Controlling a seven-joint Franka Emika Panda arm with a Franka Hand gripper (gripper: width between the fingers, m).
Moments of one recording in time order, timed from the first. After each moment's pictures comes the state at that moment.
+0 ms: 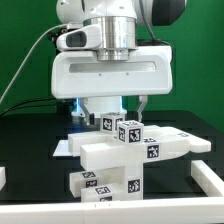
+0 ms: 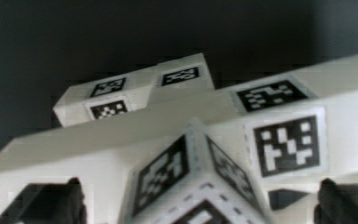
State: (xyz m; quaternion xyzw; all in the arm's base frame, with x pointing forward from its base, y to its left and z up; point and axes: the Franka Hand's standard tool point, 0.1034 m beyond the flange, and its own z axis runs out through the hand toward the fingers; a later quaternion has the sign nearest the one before) arm 0.544 -0.011 0.113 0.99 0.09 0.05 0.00
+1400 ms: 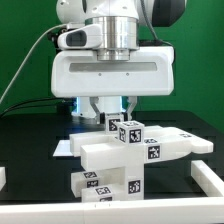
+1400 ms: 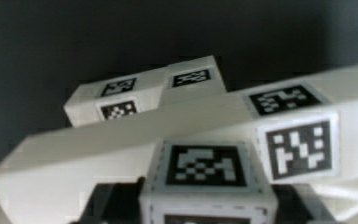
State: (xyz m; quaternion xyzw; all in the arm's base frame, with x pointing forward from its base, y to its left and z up) arm 0.545 -0.009 0.114 1.00 -0.05 0.05 0.00
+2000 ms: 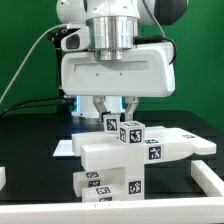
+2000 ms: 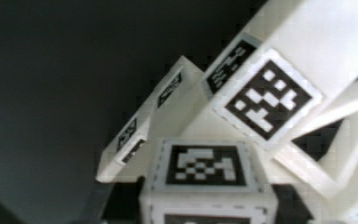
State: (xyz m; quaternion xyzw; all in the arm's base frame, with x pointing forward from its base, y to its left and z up) arm 0.546 -0.004 0.114 0.94 -0.35 0.05 -0.02
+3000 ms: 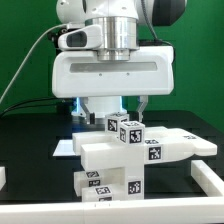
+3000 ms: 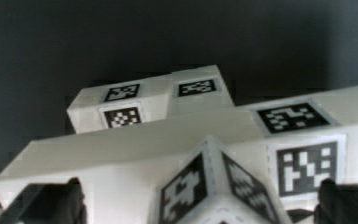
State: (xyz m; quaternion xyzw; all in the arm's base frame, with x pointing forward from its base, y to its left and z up) arm 0.543 -0.009 0.113 1.00 0.05 0.05 0.01
